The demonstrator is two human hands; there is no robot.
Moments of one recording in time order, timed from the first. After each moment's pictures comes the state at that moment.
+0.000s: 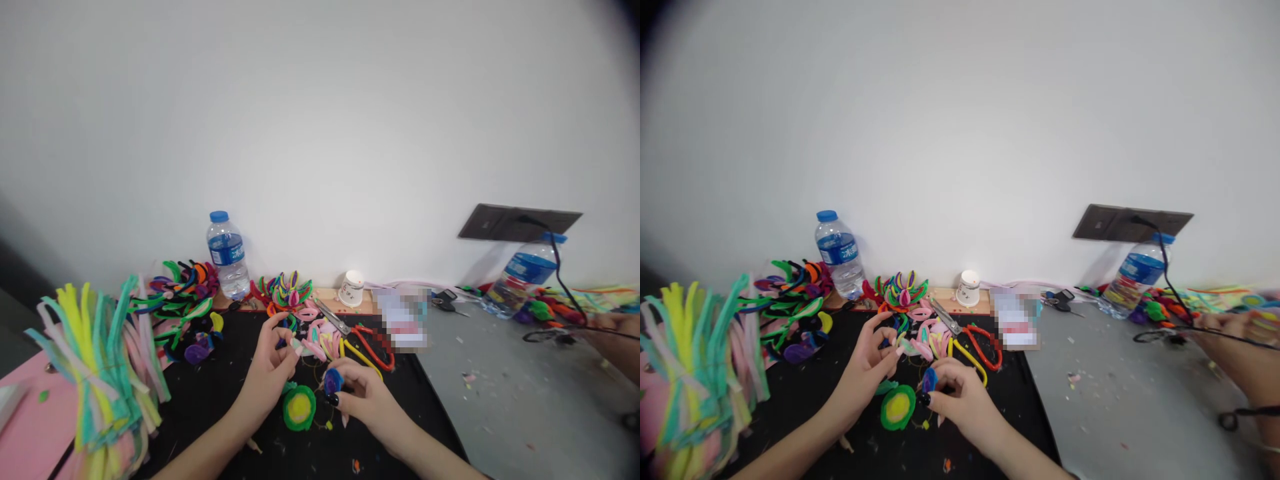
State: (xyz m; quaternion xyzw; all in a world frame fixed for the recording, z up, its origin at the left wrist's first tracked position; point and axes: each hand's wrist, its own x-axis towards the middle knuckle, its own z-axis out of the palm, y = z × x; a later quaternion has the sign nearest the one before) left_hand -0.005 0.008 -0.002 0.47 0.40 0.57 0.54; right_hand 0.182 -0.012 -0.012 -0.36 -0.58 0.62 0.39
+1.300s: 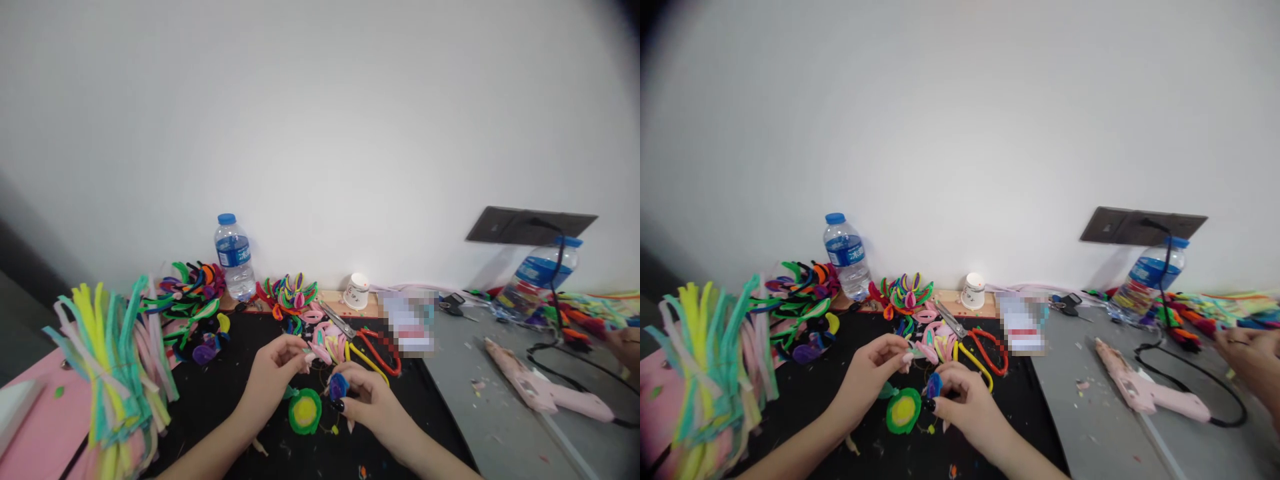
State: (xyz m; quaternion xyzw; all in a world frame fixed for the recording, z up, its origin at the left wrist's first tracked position) left_hand -0.011 0.010 0.002 0.49 0.47 0.52 0.52; right_hand 0.182 -0.013 -0.009 -0.38 -0.59 0.61 0.37
